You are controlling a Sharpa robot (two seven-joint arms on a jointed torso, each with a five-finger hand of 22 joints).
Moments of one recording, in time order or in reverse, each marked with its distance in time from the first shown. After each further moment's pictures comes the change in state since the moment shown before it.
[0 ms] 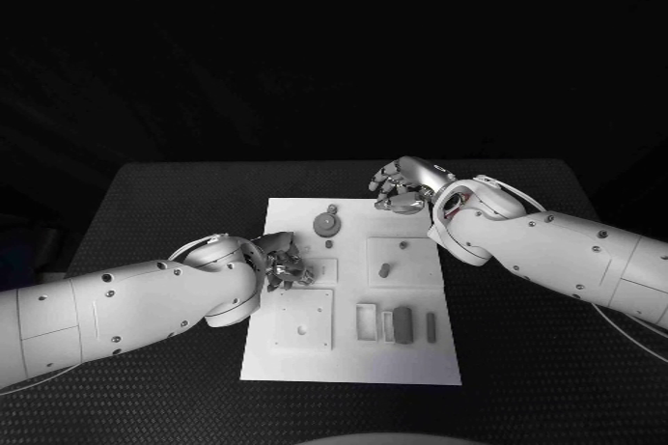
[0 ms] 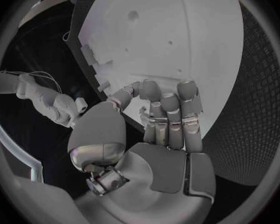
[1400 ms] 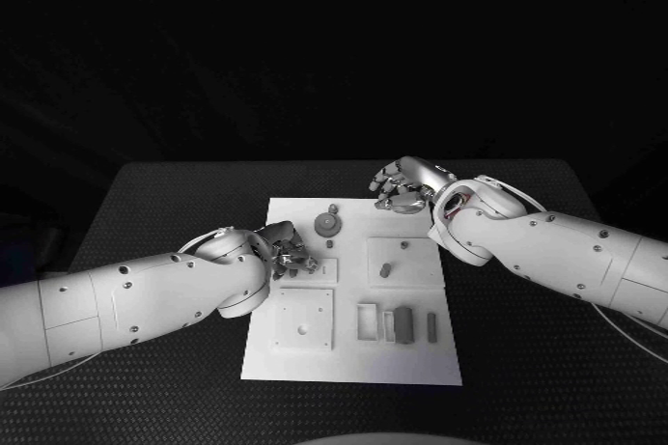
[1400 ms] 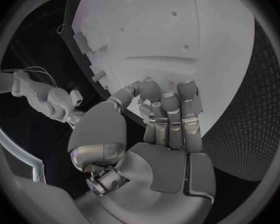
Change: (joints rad) left arm -0.004 0.049 0.017 -0.057 -0.017 -0.060 -0.019; left_hand 0.009 0.009 0.000 0.000 -0.062 0.000 0.000 -0.009 -0.005 0.000 0.000 0.008 -0.007 -0.003 -0.003 0.004 -0.008 0.000 -0.001 0.005 0.000 0.000; right arm 0.000 0.002 0.000 -0.003 0.017 0.002 0.001; right_hand -0.004 0.004 0.000 0.000 0.000 0.001 0.001 0.000 -0.001 -0.002 -0.002 0.000 0.000 -0.002 -0.002 0.000 0.000 0.000 -0.002 0.002 0.000 0.000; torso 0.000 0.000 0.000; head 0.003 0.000
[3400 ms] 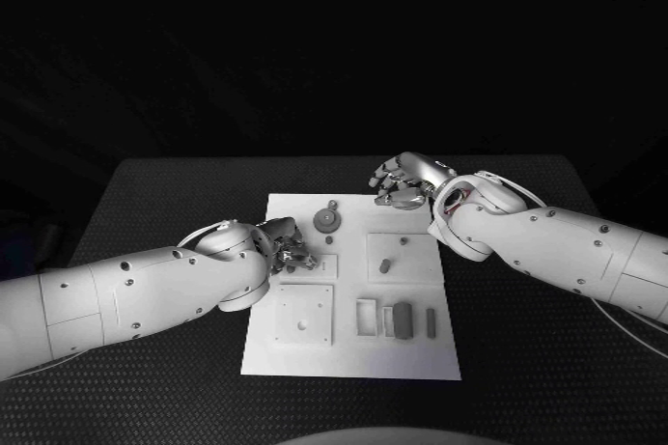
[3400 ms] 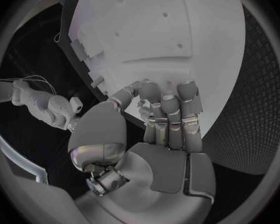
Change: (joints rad) left arm 0.005 0.008 0.001 -0.006 -0.064 0.055 -0.015; left_hand 0.000 0.000 -0.003 0.015 -0.035 0.000 0.000 0.026 0.009 -0.001 0.001 0.042 0.006 0.003 -0.005 0.039 -0.001 0.000 0.015 -0.008 0.011 0.000; right arm 0.000 -0.002 0.000 0.001 0.004 0.002 0.002; right_hand -0.008 0.000 0.000 0.000 0.000 0.000 0.000 0.000 -0.001 0.002 0.002 0.000 -0.001 0.001 0.001 0.000 -0.001 0.000 0.000 0.000 -0.004 0.000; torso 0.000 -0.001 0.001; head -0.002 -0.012
